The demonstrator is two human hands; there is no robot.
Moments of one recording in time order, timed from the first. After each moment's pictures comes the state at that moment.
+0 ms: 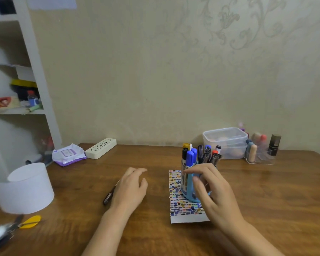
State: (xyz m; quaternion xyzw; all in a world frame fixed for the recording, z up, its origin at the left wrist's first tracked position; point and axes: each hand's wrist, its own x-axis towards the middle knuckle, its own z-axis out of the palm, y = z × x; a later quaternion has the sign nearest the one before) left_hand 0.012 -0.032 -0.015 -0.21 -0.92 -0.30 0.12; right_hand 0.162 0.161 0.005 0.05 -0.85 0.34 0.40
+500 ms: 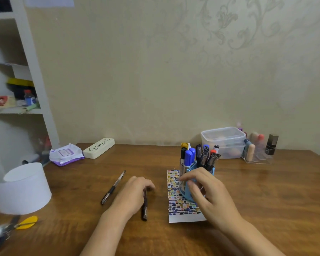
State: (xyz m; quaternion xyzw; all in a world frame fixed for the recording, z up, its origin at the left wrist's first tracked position) left_hand 0.016 -0.027 -0.015 -0.28 -0.93 -0.22 0.03; right_hand 0.161 0.163 0.007 0.05 -0.89 0.32 0.33
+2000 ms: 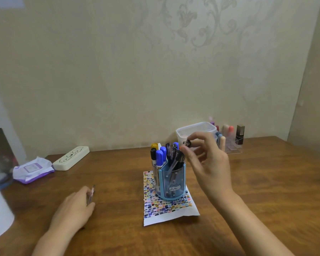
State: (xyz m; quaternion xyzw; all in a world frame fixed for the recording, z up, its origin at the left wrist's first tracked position) left_hand -0.005 -0.086 -0.015 -0.13 -0.98 -0.16 0.03; right_hand 0.166 0.207 0.046 -0.02 -0.76 0.33 0.55
